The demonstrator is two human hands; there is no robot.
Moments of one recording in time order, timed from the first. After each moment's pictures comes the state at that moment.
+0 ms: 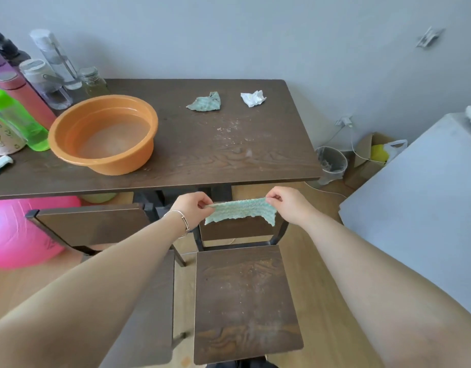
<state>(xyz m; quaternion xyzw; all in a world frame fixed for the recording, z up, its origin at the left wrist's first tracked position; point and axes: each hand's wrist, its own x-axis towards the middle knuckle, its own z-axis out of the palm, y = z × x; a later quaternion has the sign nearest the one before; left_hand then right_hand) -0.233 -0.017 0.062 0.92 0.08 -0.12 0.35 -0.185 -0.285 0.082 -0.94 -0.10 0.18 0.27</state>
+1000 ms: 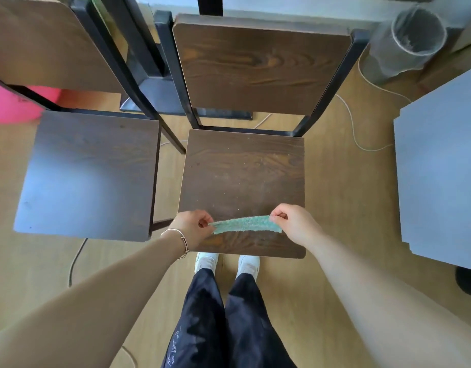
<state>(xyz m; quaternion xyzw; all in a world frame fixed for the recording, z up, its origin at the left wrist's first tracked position) -0.467 -0.114 -0.225 0.86 0.22 -0.34 0.32 -0.381 -0.376 -0.234 -0.88 -0.06 0.40 0.24</state>
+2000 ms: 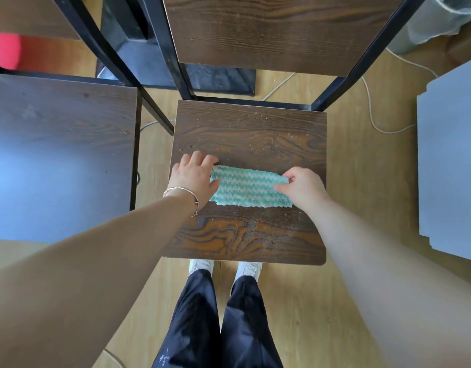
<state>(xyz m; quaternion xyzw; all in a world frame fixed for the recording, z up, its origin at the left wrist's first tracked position) -0.391 -0.100 -0.330 0.96 0.09 -0.23 0.13 -0.326 -0.340 -0.321 -0.91 0.03 0.36 0.20</state>
